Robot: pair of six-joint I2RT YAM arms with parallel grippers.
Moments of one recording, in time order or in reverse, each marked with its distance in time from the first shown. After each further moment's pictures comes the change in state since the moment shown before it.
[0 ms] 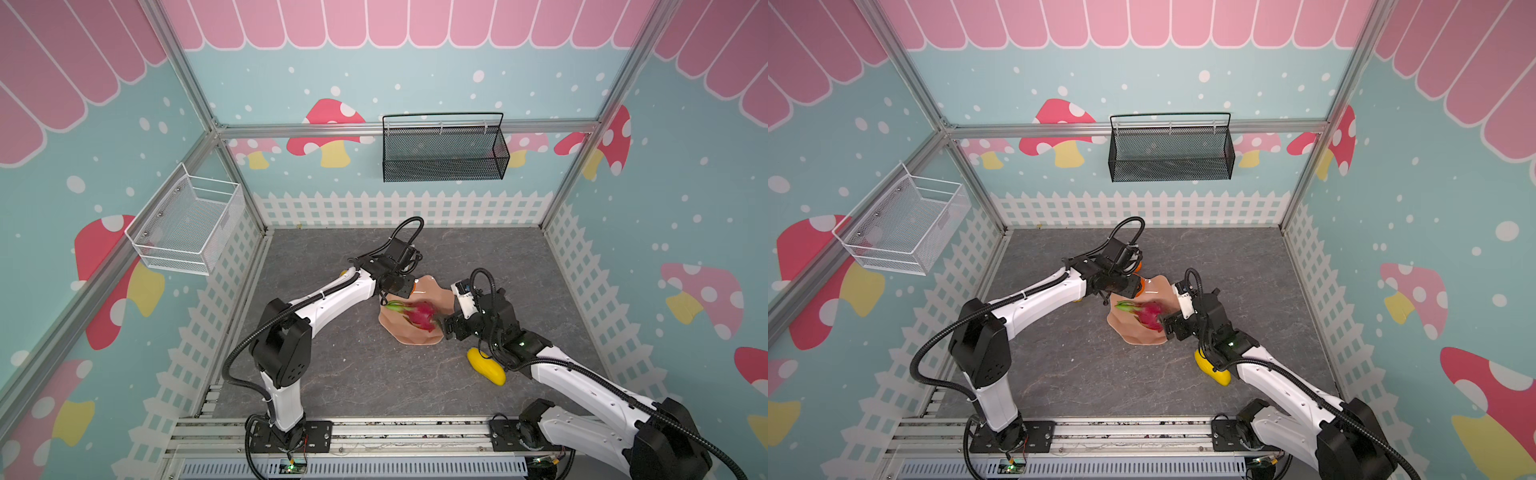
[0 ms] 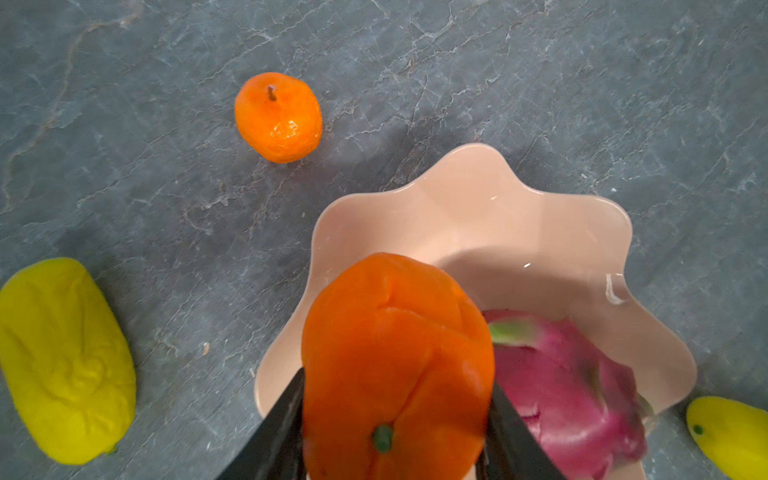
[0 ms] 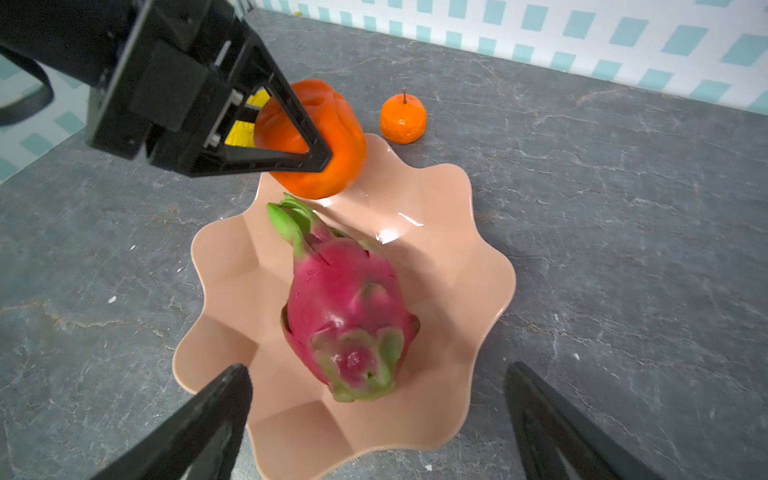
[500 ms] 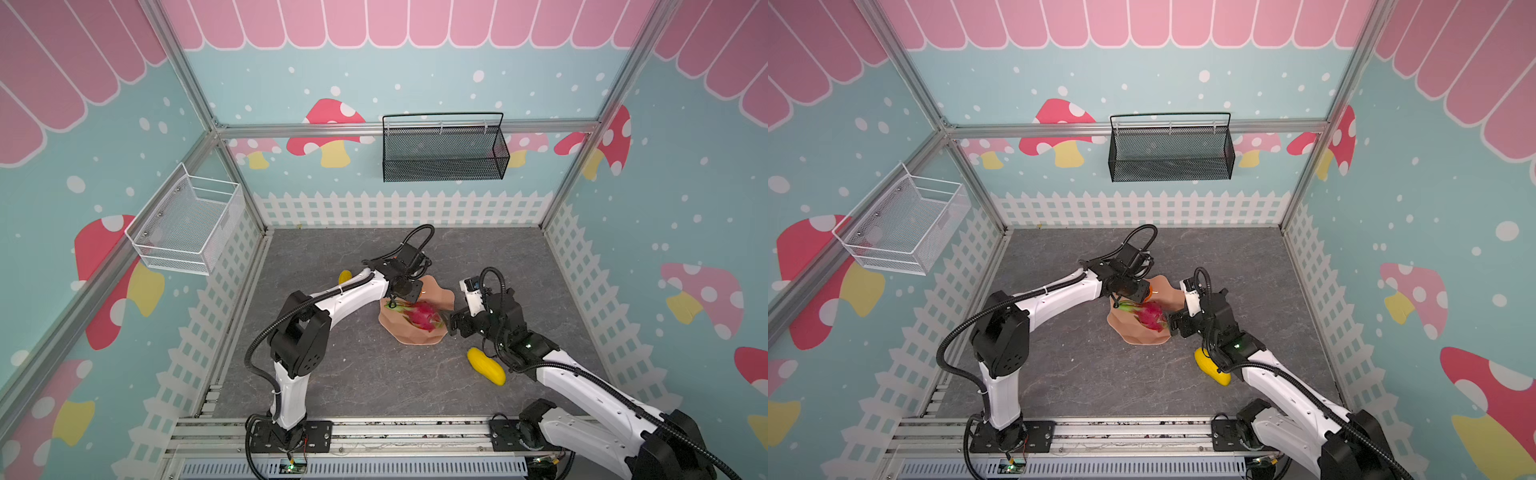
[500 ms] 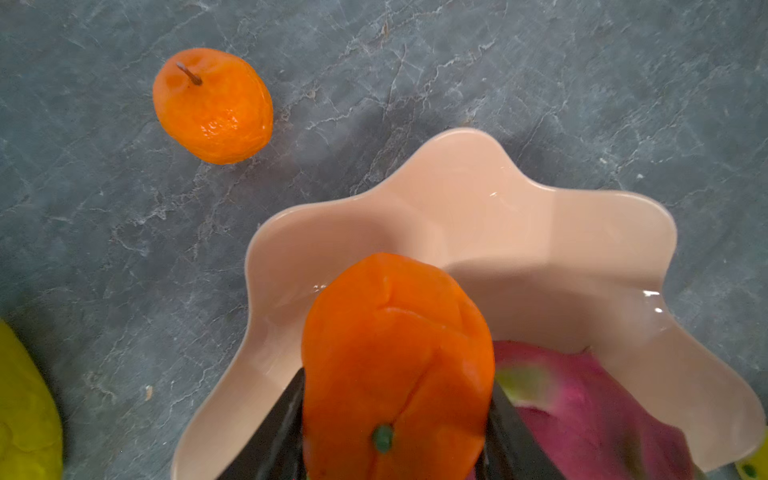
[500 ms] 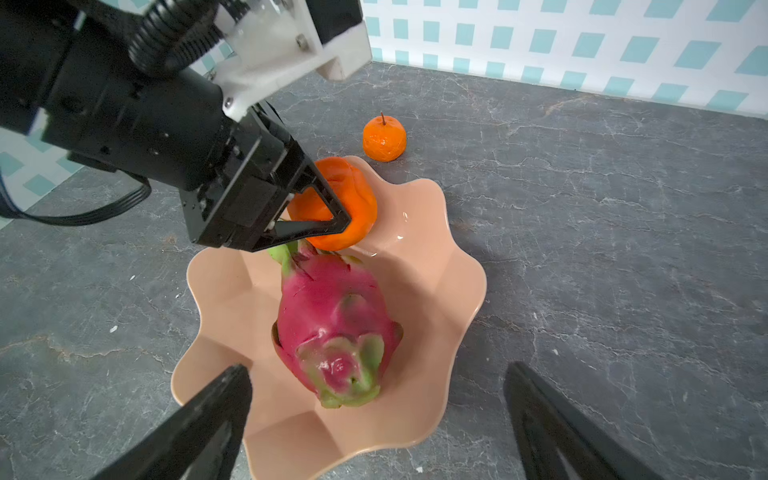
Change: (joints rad) left arm -0.027 0.110 0.034 0.026 0.000 0.011; right arm -0.039 -0.043 -0.006 0.002 -0.006 0.027
